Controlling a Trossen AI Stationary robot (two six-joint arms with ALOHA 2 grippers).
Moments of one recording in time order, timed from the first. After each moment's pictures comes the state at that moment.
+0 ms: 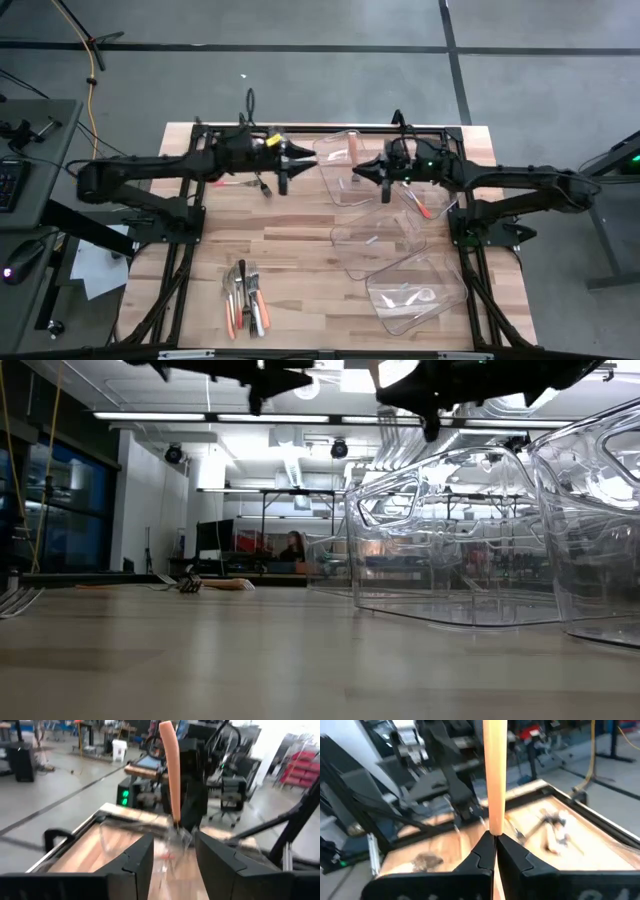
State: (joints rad) left arm 0.26 1.21 0.90 0.22 0.13 -0.17; right arm -0.26 1.08 0.71 0.26 -0.17 0.27
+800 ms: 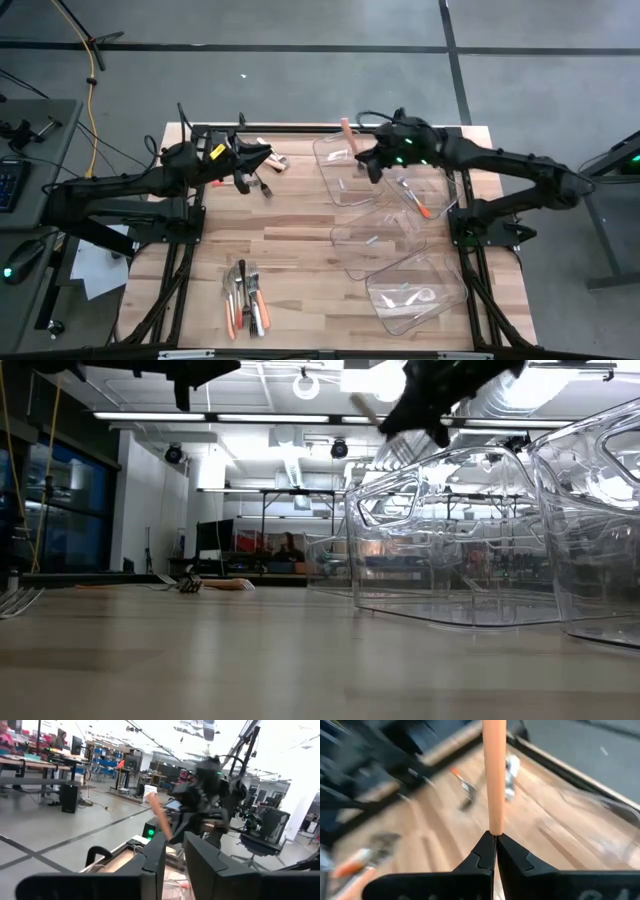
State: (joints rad) left arm 0.23 0.76 0.57 0.35 -0.11 -0.23; right arm -0.36 1.25 1.06 -0.36 -0.08 0.36
